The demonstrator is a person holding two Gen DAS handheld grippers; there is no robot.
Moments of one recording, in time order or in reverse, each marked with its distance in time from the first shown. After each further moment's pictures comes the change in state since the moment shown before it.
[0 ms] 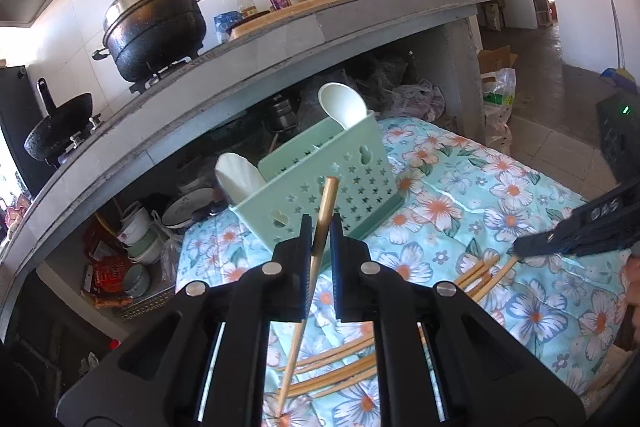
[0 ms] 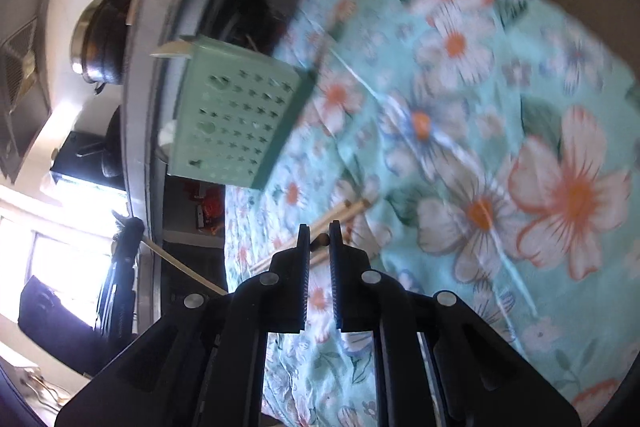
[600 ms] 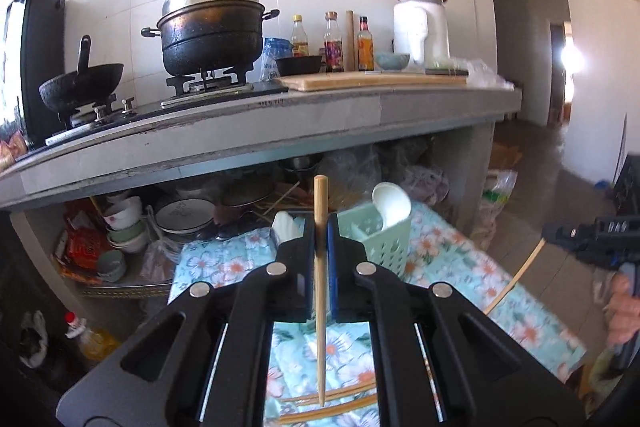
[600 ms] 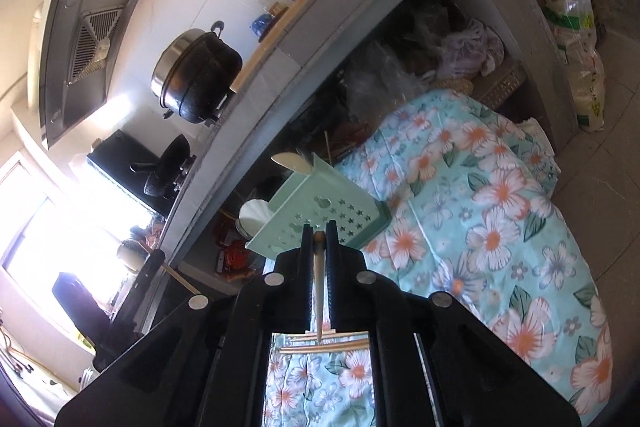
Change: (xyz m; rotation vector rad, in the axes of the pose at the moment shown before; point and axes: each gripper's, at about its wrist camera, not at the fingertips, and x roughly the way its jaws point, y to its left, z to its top) left arm -0.036 0.098 0.045 -0.327 -0.145 -0.090; right arm -0.078 0.065 0.050 -0.223 -0.234 0.088
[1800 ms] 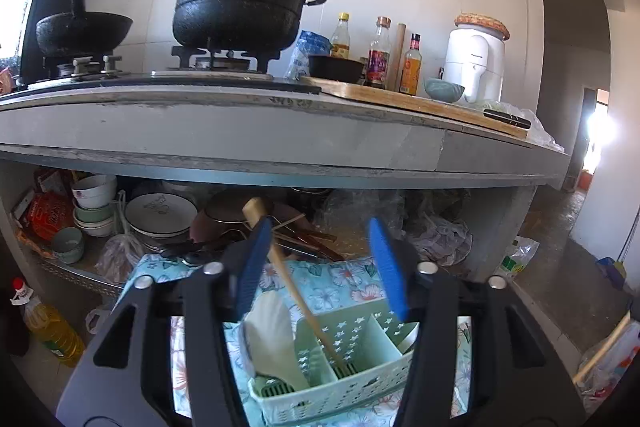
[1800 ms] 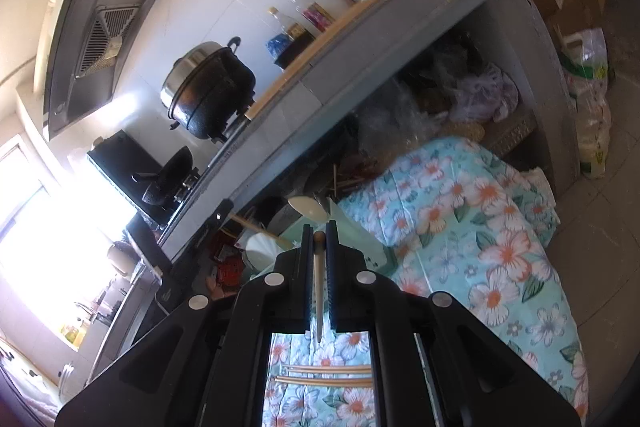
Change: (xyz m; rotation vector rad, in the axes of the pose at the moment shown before) left arm 0.142 0.026 0.022 -0.212 -0.059 0.054; right arm 0.000 0.035 0.036 -0.109 -0.080 -0.015
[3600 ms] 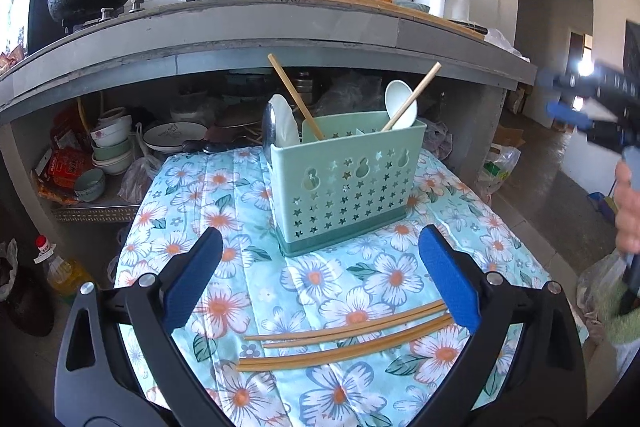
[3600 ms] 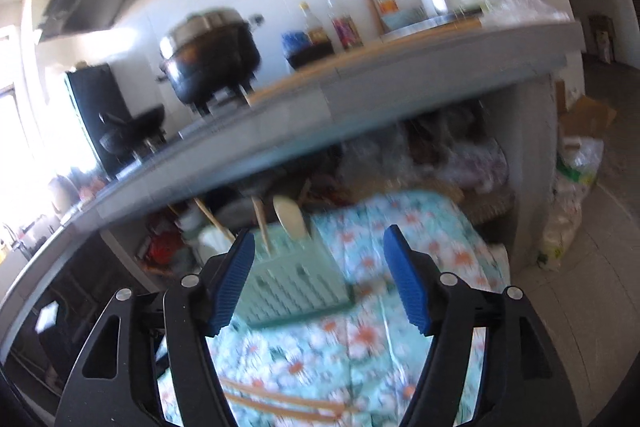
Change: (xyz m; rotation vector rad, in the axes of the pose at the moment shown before) left arm -0.114 0.003 -0.117 0.104 0.216 -0.031; right arm 0.042 0.031 -0.023 -0.292 0.035 -0.236
